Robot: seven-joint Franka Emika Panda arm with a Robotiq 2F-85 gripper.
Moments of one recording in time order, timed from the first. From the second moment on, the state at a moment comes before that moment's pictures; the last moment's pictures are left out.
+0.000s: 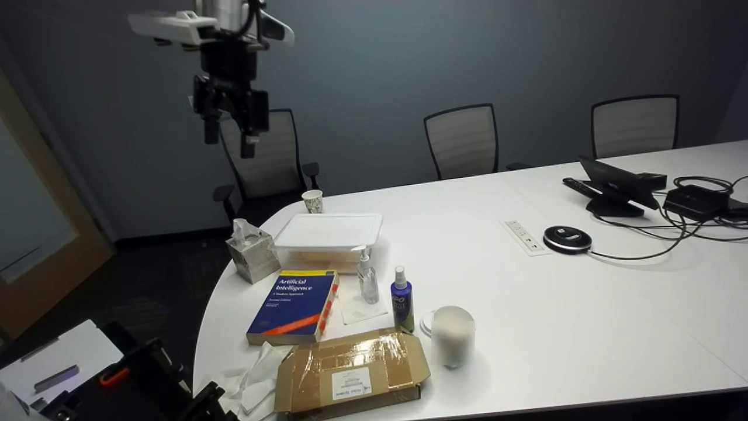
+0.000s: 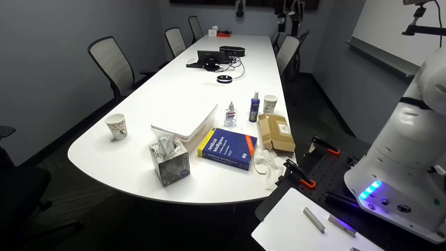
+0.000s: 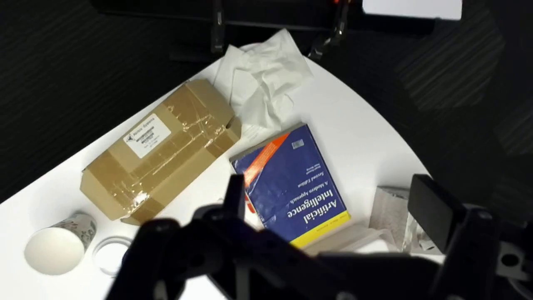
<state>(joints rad) 0.01 -0.28 -0.22 -2.15 0.06 1.63 -0.23</state>
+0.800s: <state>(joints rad) -0.04 0.23 -0.14 -1.93 0.13 2.08 -0.03</state>
